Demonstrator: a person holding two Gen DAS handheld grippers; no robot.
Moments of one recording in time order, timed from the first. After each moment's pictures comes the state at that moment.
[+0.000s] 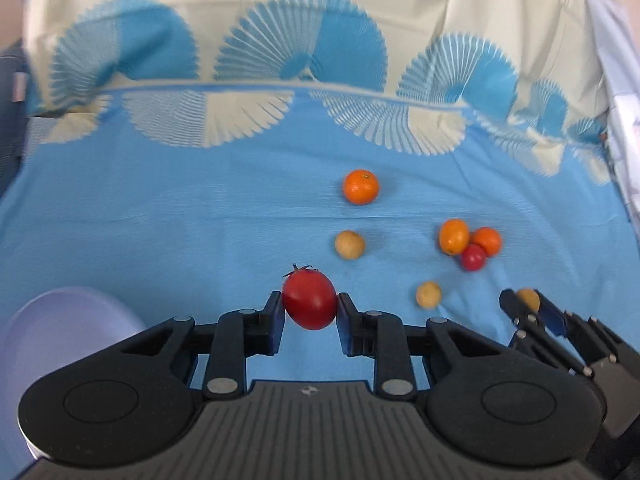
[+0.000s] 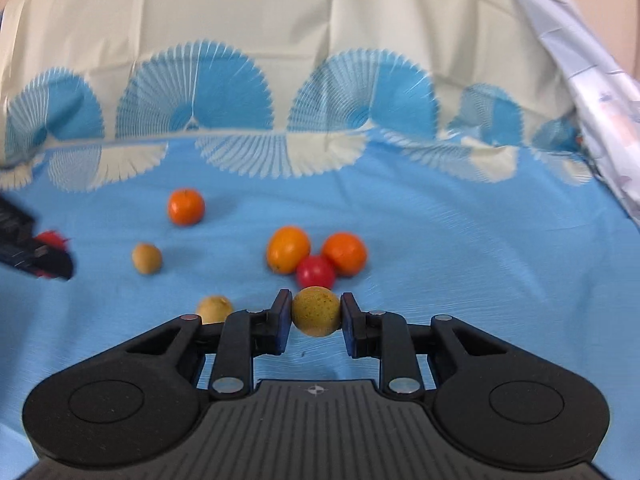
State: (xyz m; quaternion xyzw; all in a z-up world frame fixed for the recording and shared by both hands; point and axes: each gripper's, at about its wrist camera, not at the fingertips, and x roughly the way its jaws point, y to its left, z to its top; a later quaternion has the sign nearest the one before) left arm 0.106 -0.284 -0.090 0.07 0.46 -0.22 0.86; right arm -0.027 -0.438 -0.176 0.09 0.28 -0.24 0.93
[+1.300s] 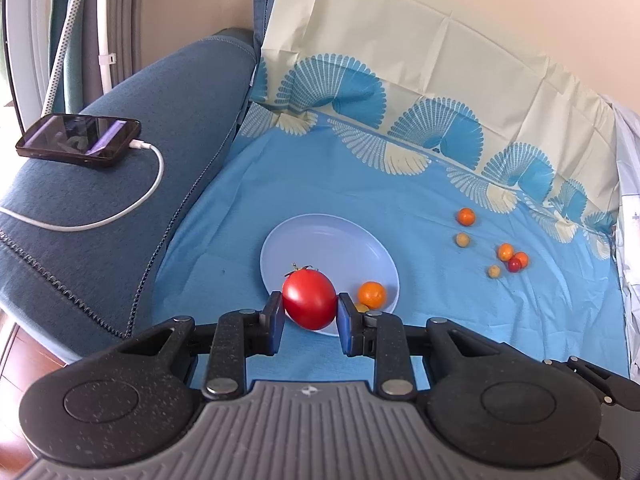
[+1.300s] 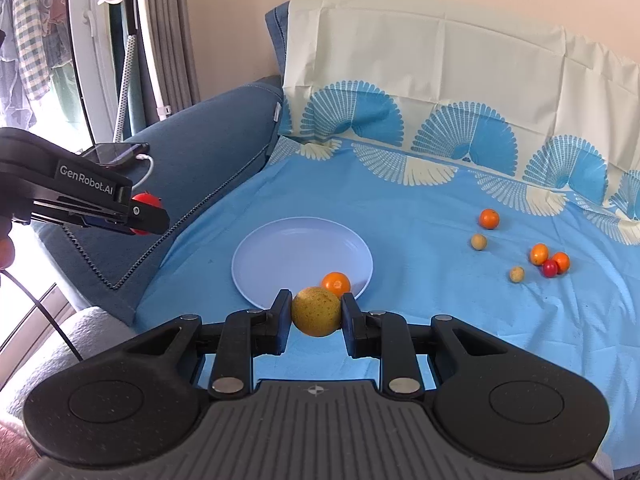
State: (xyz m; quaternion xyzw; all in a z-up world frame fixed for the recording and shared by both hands) left arm -0.039 0.012 0.014 -0.03 0.42 -0.13 0.90; right arm -0.157 -0.162 -0.043 0.03 0.30 0.02 0.95
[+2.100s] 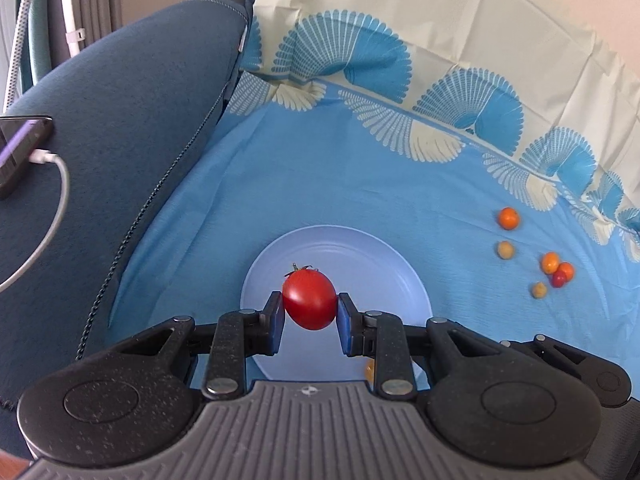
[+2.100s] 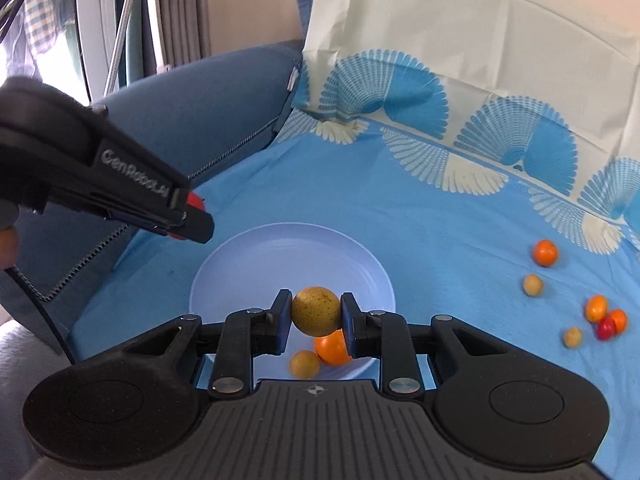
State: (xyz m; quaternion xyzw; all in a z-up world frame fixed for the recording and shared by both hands) left arm 0.083 -0.031 -0.051 -0.01 0.46 -0.11 0.88; right arm -0.014 -0.161 -0.106 -0.02 0.33 0.06 0.94
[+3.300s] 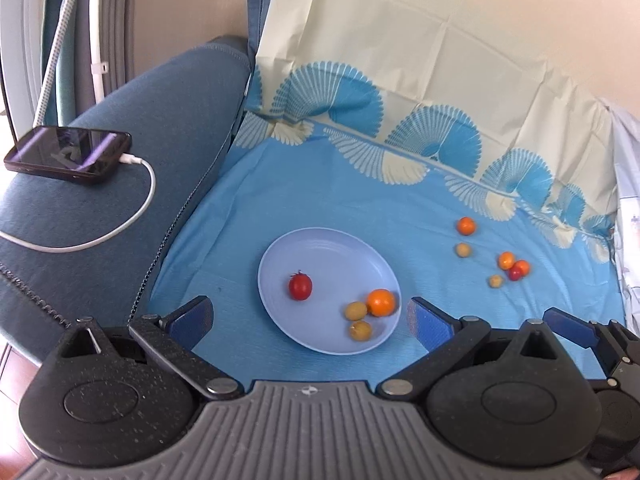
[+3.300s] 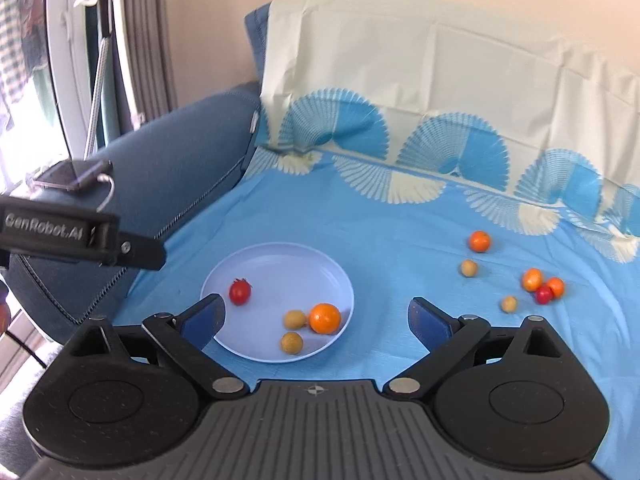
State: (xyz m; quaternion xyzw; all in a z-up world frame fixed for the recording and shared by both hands) left arm -0.029 0.014 0.012 -0.03 0.39 -0.14 0.91; right arm -0.125 -0.169 -0.038 0.03 0.28 -0.01 0.96
